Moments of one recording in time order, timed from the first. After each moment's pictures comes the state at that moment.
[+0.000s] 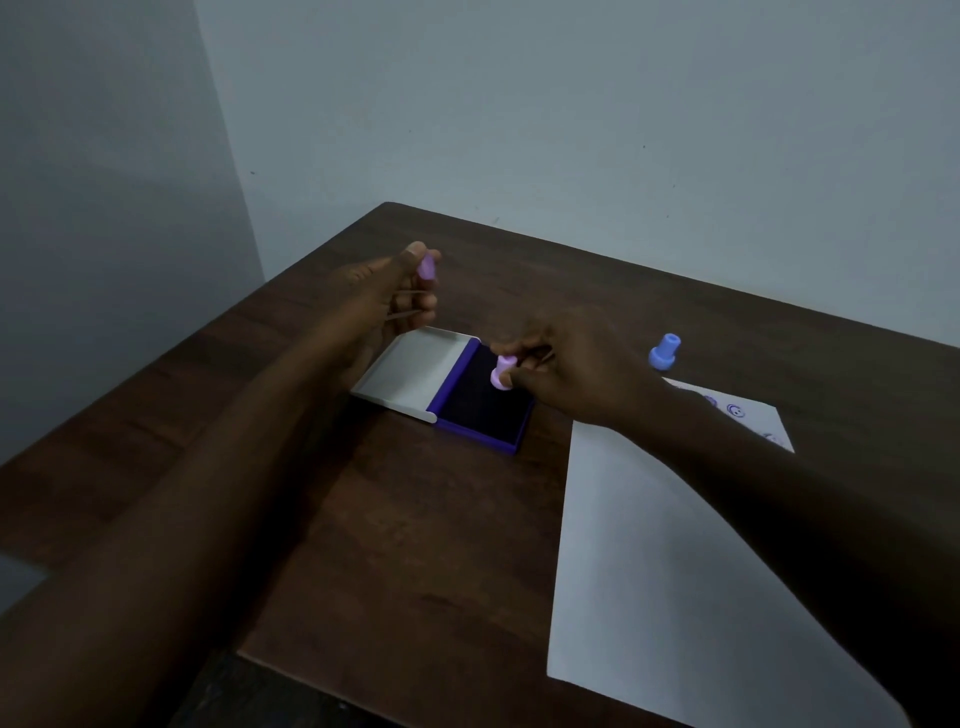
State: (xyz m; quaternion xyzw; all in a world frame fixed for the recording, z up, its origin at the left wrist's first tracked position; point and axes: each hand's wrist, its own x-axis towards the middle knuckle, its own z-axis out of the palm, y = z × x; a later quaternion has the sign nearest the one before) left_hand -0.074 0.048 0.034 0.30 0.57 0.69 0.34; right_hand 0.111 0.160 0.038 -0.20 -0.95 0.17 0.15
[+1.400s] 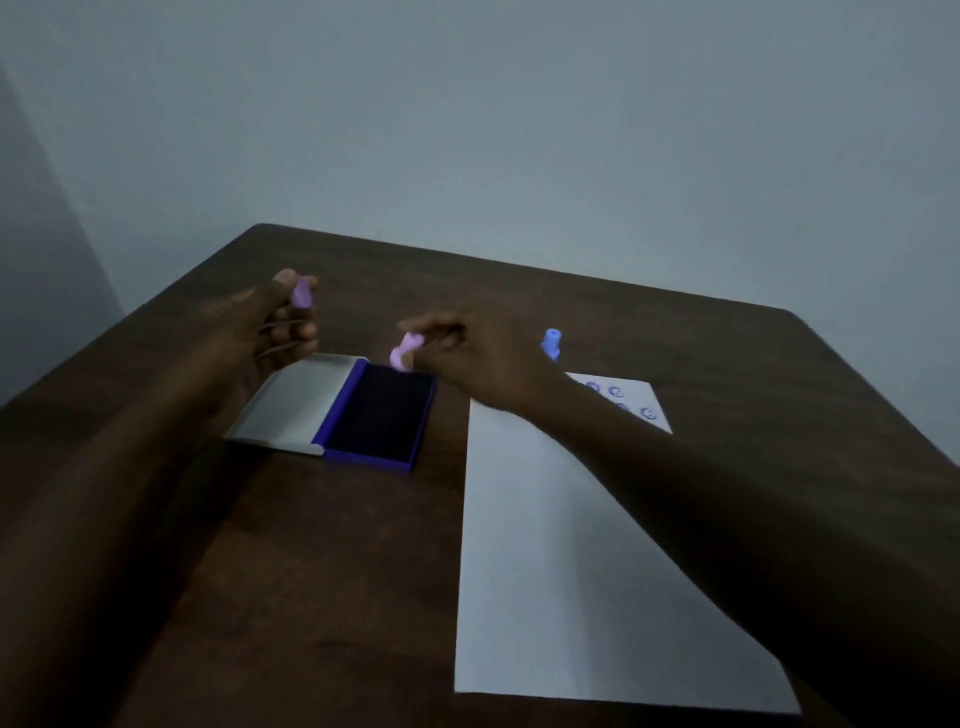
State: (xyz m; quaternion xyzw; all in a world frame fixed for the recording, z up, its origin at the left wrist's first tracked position) left_hand -0.067 0.051 0.037 0.31 0.56 0.68 0.35; right_hand 0.128 0.159 0.057 -0.27 -0.89 0.28 0.24
